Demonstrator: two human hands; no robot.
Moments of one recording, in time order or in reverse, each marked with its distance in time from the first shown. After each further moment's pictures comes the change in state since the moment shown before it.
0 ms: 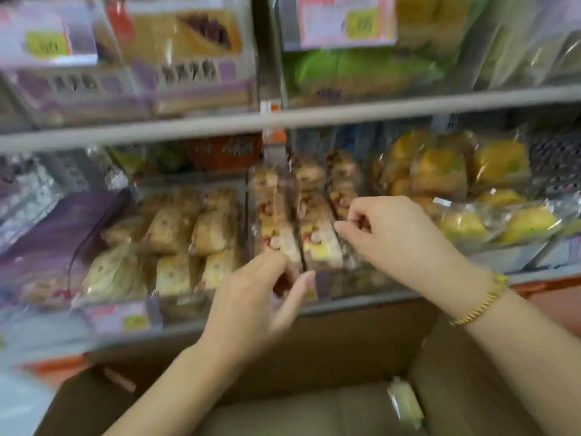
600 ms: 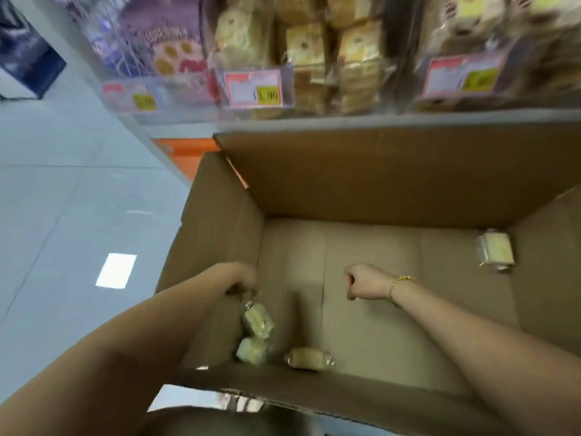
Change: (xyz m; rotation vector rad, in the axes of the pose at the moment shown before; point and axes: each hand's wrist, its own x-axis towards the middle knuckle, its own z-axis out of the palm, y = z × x) left_hand -0.318 -0.151 0.014 0.224 -1.637 -1.051; right_hand -0.196 -0.059 0.351 0.154 -1.217 0.085
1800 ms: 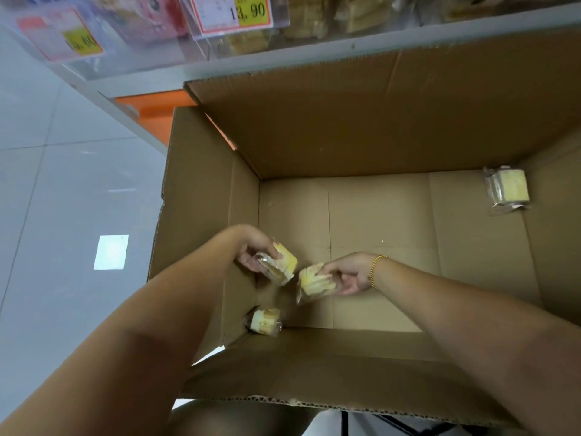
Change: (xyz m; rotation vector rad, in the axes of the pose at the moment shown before) left_hand 0.070 -0.018 0.007 -0.798 -0.348 -0.110; right_hand 0.042 -0.031 0.078 1.192 -0.456 0.512
